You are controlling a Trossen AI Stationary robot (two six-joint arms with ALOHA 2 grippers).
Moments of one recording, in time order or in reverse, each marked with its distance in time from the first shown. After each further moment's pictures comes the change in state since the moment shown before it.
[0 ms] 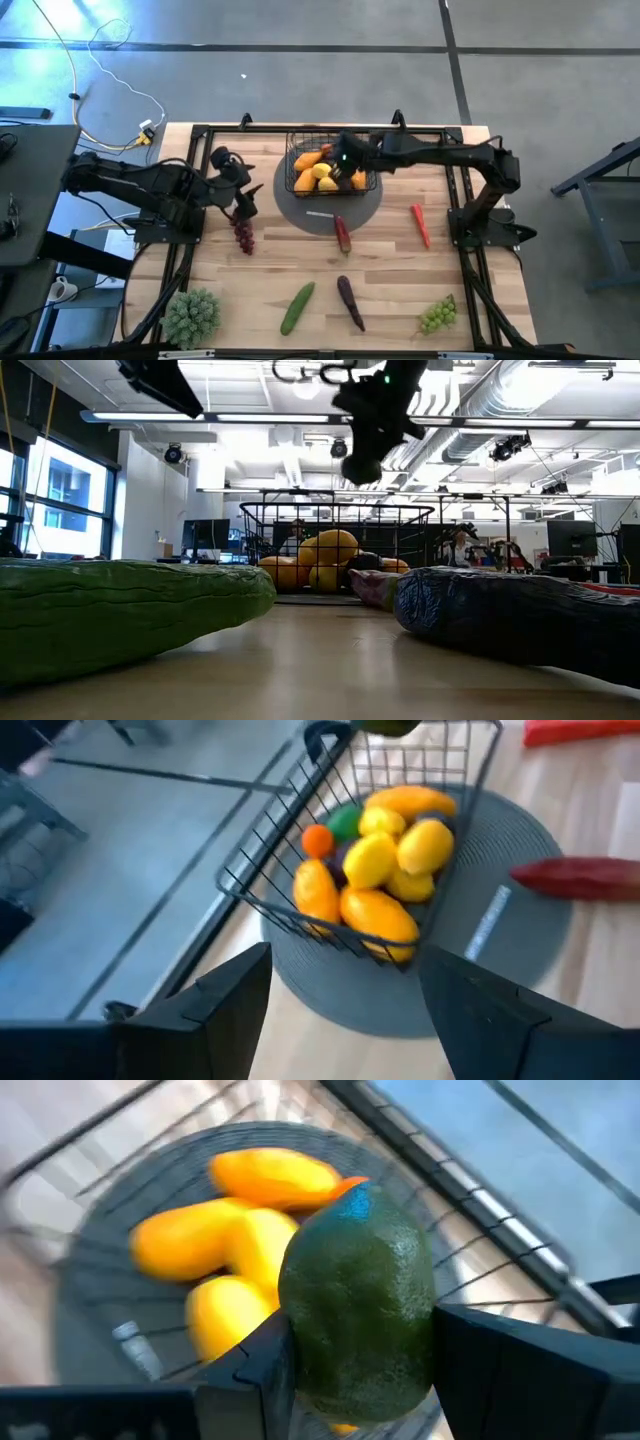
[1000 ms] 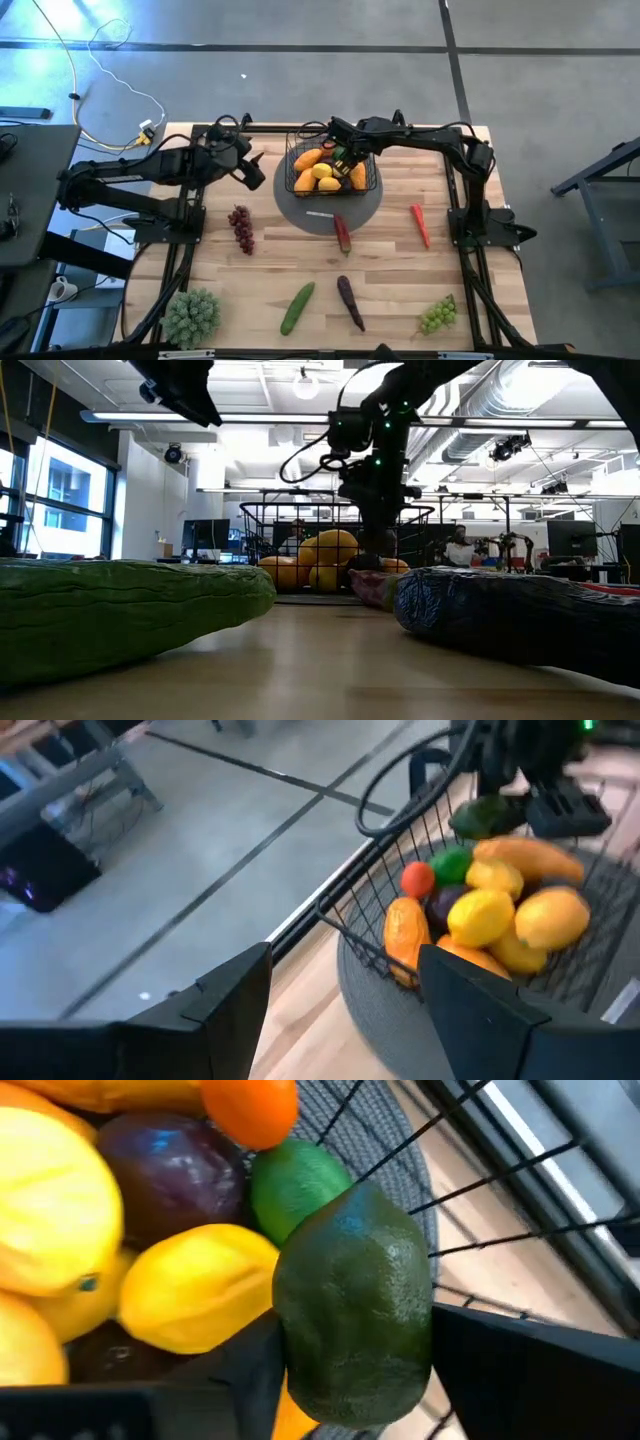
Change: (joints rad) left arm 0.313 0.000 0.000 0.165 0.042 0.104; right arm -0.239 0.225 0.000 -0.024 -0.140 -0.146
